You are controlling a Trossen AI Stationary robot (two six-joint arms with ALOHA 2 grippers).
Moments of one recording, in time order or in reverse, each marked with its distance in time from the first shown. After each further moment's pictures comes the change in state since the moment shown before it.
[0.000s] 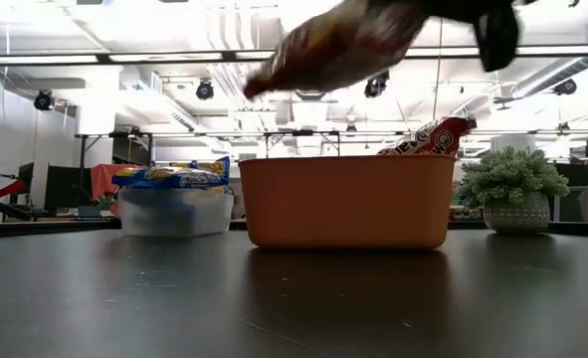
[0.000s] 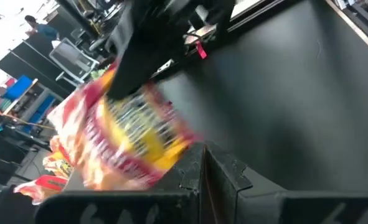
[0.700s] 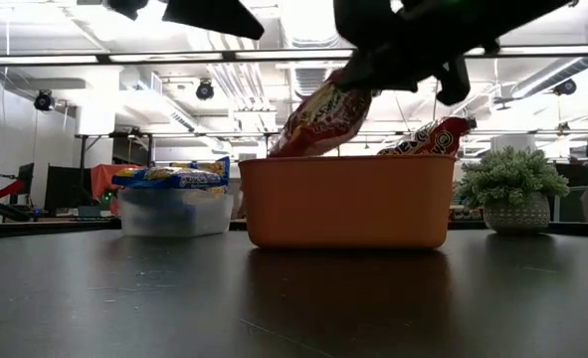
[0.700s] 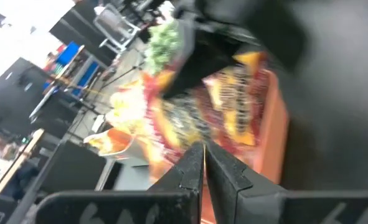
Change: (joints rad) left arm 0.119 -0.158 -0.139 -0.154 -0.079 -0.063; right arm -0.206 0.086 0.094 -0.239 0.134 0.086
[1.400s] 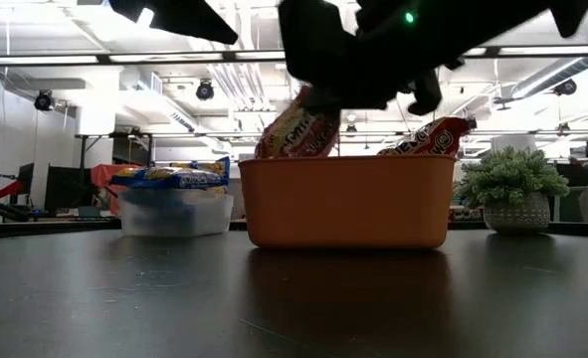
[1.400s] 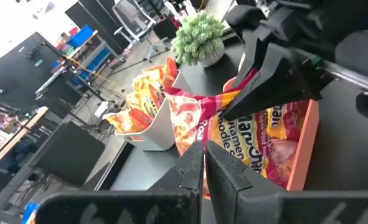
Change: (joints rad) left arm 0.022 -0.154 -0.140 0.019 -0.045 -0.107; right arm -0.018 0.173 0.168 -0.079 -0.008 -0.042
